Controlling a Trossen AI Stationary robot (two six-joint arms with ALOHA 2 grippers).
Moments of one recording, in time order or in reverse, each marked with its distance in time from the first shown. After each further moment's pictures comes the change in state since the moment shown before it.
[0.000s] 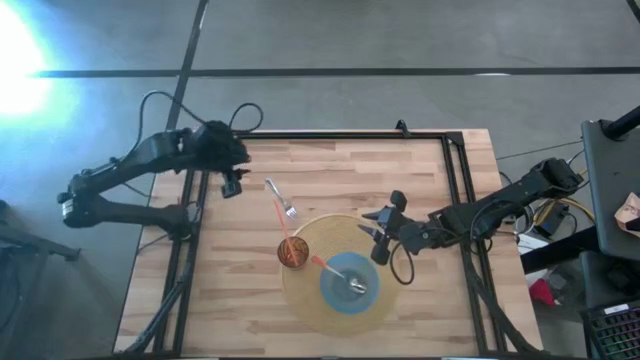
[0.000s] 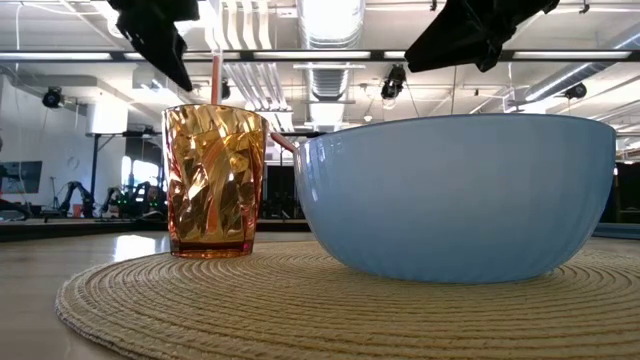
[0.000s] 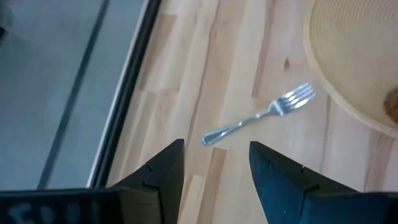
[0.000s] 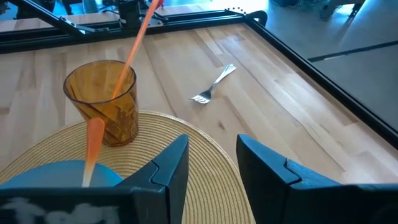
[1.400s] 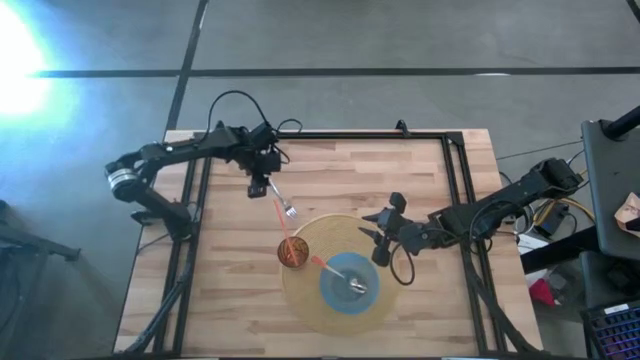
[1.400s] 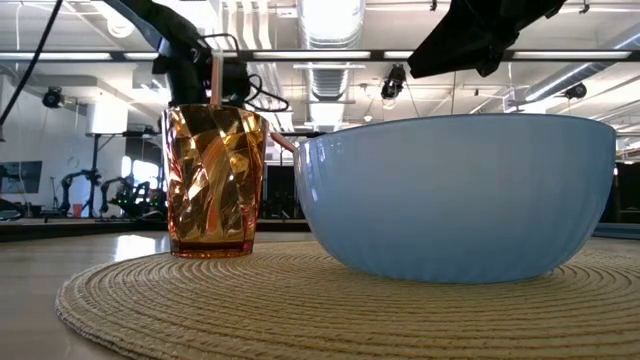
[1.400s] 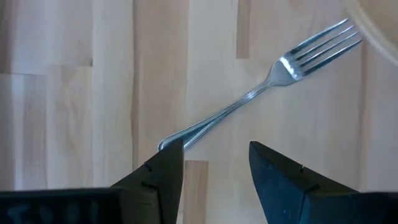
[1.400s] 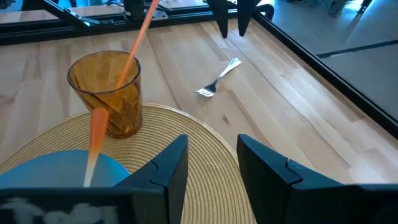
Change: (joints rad) left arm 0.179 0.469 -0.127 0.234 0.257 0.263; right arm 0.001 0.000 -0.017 0.005 -0.026 0.000
